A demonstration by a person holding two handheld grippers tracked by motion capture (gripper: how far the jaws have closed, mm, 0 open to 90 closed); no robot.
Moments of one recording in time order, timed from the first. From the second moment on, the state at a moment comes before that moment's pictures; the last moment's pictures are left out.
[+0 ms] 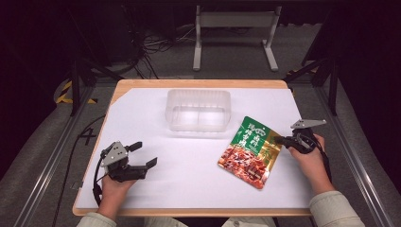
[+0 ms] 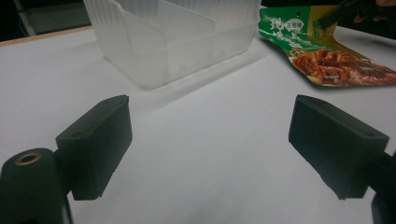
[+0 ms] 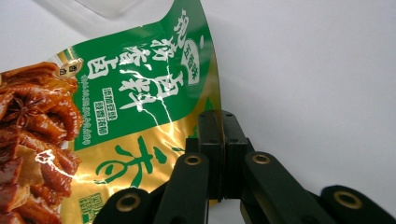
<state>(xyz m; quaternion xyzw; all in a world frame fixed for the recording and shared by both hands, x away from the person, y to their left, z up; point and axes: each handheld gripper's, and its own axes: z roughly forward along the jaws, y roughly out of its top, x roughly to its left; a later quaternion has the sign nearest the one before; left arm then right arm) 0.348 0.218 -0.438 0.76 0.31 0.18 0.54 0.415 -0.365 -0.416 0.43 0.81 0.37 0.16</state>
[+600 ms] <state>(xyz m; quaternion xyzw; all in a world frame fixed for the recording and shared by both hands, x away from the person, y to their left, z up) 0.348 0.217 -0.438 0.76 0.32 0.17 0.54 0.386 -0.363 -0.366 0.40 0.79 0.44 0.17</state>
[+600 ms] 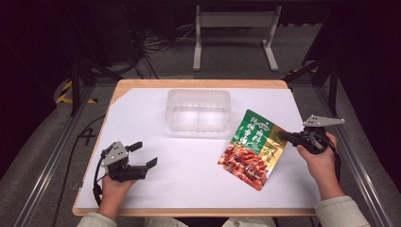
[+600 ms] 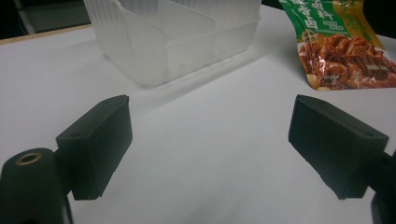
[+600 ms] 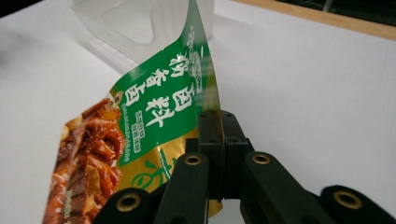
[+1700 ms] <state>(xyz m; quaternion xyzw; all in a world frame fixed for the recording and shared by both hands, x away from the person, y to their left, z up) 0.348 0.216 -0.438 0.76 0.31 0.18 0.54 0.337 -0.329 -0.281 0.28 0.78 0.54 0.13</state>
